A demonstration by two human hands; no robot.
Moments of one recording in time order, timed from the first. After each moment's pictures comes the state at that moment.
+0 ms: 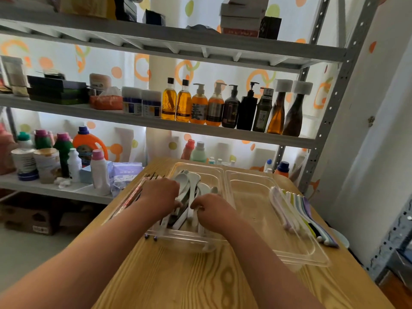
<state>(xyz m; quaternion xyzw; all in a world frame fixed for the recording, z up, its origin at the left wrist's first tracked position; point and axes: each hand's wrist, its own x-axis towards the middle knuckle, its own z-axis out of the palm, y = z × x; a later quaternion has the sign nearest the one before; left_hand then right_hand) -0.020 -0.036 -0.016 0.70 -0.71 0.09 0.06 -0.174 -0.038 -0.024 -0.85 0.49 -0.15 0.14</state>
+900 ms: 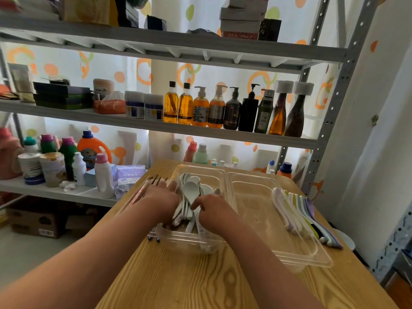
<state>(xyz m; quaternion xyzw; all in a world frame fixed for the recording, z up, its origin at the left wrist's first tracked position) -0.025 -0.025 -0.007 0.67 -0.71 0.10 -0.18 -0.170 -0.033 -0.021 -0.85 0.49 -0.16 0.14</state>
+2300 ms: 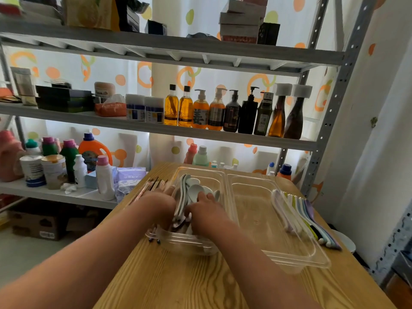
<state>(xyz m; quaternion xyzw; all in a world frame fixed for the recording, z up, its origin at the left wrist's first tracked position) -0.023 -0.026 -0.004 0.68 -0.70 -0.02 -0.20 -0.152 -0.038 -0.030 -0.87 0.49 -0.03 -0.01</state>
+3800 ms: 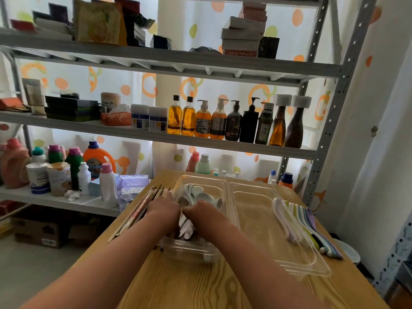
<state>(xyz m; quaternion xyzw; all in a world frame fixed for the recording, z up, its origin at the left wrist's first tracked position) -0.024 -0.034 -0.024 0.75 -0.65 0.04 -0.09 -0.151 -0.038 -0.016 -0.93 0.35 -0.07 -0.11</state>
